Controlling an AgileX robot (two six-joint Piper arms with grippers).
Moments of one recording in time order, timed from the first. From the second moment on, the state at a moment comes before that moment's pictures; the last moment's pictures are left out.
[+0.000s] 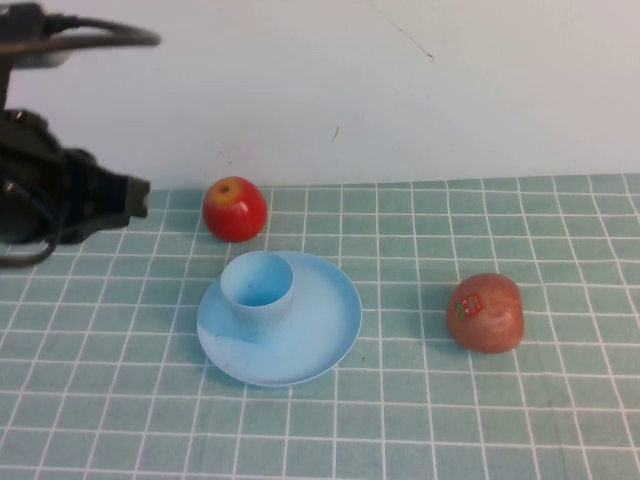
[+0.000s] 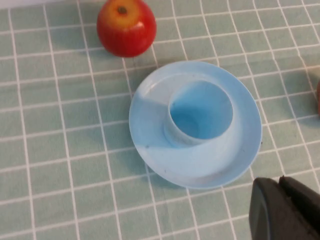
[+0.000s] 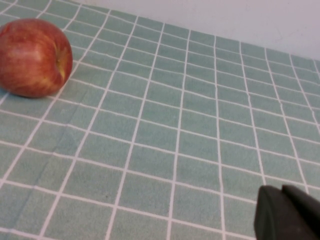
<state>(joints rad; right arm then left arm) 0.02 -0.01 0.03 -0.11 0.43 -0.12 -0.27 1.19 -1.24 -0.17 0.96 -0.04</state>
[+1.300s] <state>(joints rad) 0.02 -0.01 0.03 -0.11 0.43 -0.12 -0.14 0.34 -0.49 0.01 0.56 -0.14</state>
